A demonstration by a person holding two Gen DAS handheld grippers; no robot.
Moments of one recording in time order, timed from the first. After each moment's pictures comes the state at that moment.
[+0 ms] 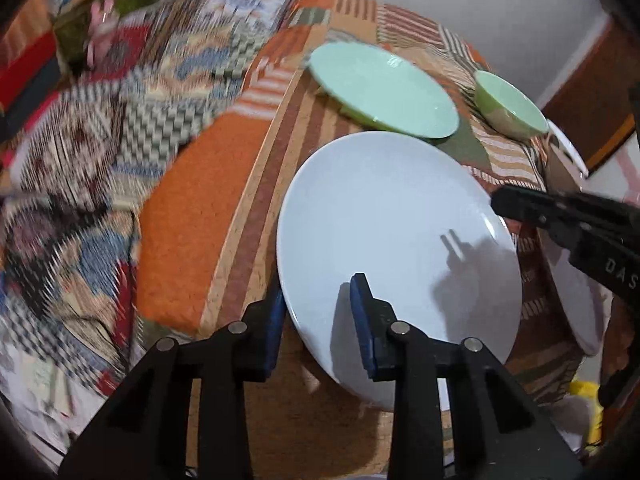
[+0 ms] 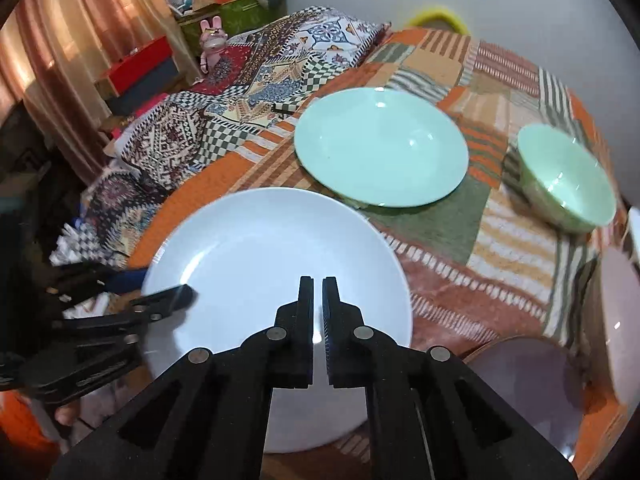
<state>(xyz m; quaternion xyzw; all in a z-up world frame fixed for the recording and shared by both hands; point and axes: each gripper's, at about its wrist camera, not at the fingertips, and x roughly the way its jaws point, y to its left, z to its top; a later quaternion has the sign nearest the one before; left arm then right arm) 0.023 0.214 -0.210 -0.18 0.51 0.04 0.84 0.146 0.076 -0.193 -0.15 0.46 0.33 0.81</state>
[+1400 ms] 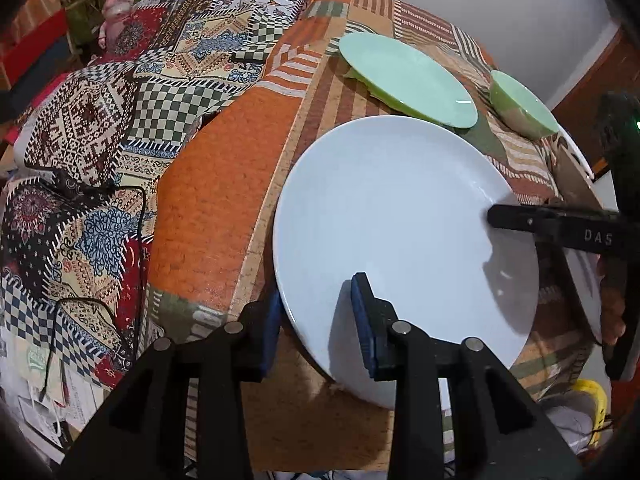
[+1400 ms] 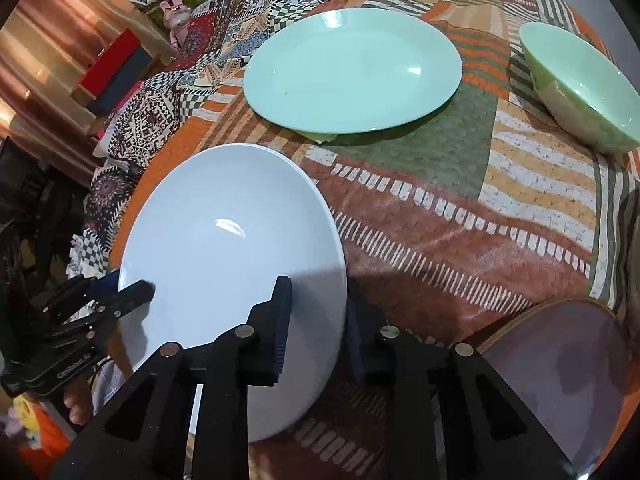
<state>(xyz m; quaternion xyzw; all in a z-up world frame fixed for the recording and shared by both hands) 0.006 0.224 -0.220 -0.19 0.51 0.05 0.84 0.176 0.055 -0.226 -0.10 0.56 0.31 0.76</state>
